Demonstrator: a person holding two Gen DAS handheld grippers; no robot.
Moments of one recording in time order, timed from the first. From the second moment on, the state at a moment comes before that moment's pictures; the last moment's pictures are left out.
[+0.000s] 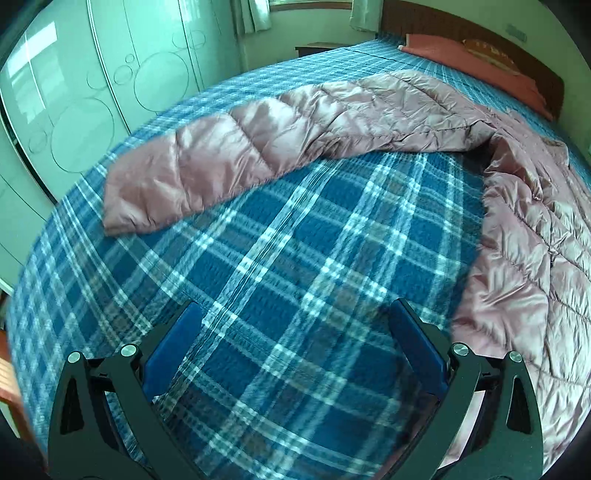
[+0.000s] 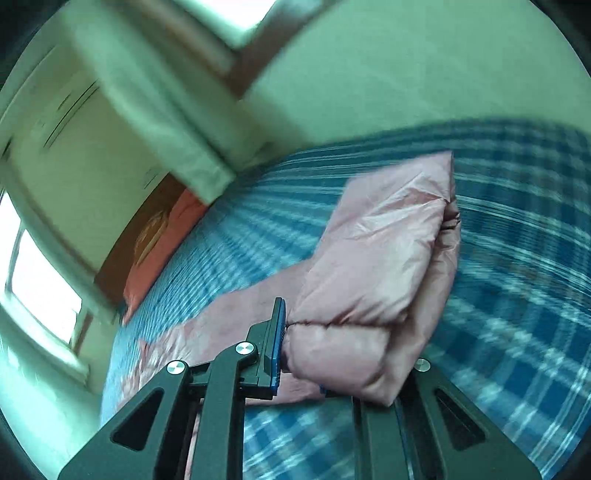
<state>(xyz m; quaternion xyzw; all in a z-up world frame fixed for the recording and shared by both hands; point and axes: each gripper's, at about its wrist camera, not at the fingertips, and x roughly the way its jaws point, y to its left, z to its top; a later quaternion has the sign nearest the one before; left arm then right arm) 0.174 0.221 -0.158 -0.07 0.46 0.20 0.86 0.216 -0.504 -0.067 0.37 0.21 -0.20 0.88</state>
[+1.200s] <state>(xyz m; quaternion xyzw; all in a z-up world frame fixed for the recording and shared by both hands) 0.163 0.219 -0.171 -0.07 0.42 0.20 0.88 0.436 -0.072 -0.122 0.12 0.44 0.15 0.88</state>
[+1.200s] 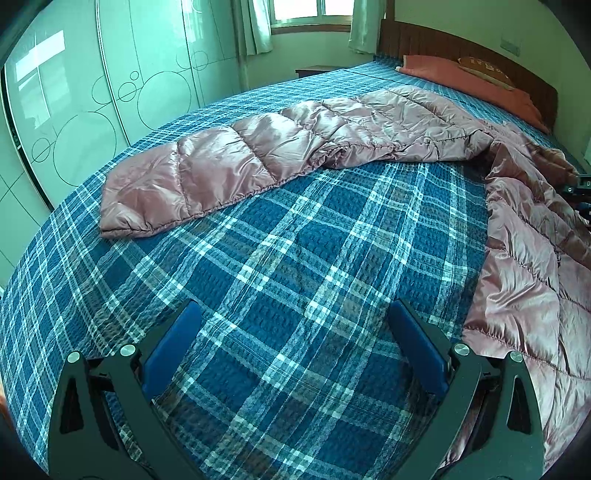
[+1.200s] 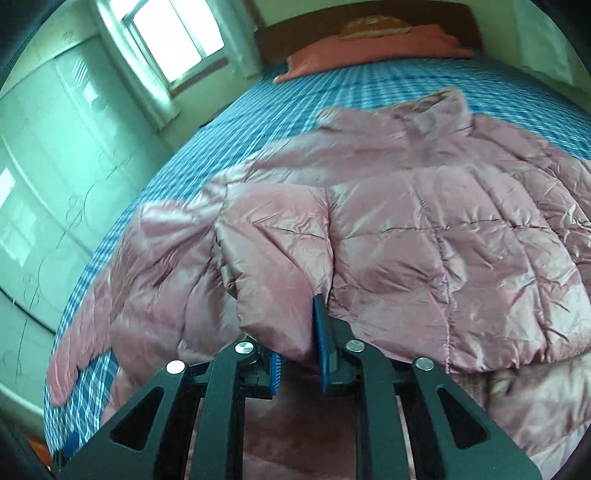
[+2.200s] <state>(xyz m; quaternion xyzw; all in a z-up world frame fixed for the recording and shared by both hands) 0.163 0.218 -0.171 -0.07 0.42 0.20 0.88 0.450 -0.283 -0.122 0.04 0.45 -0.10 0.89</state>
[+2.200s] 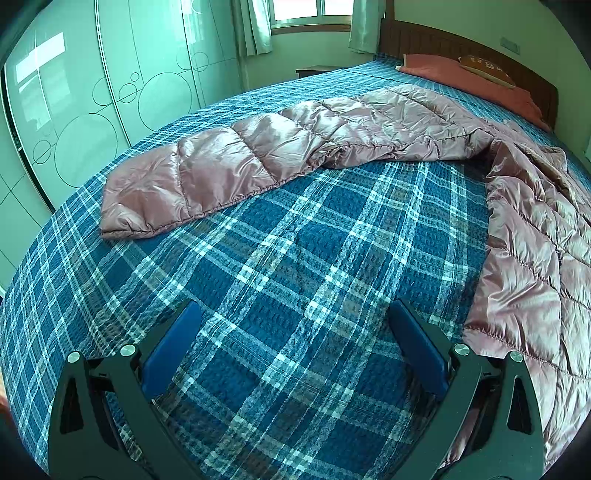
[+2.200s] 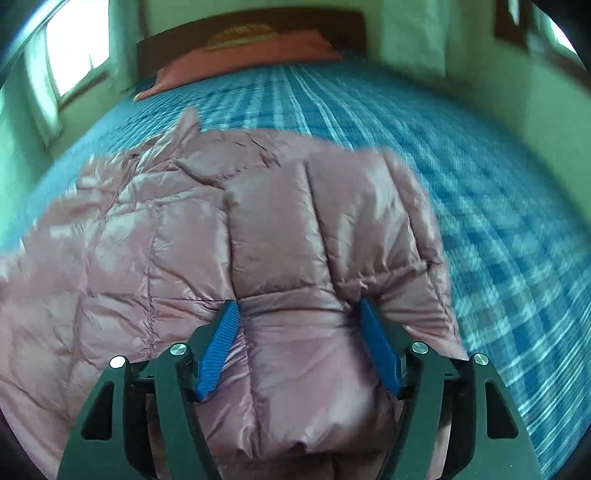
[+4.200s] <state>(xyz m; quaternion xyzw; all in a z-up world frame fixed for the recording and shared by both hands) 0.159 0.378 -0.143 -0.38 0.26 0.29 0.84 0.394 -0.268 -0.133 0.06 0.40 -0.06 0.91</state>
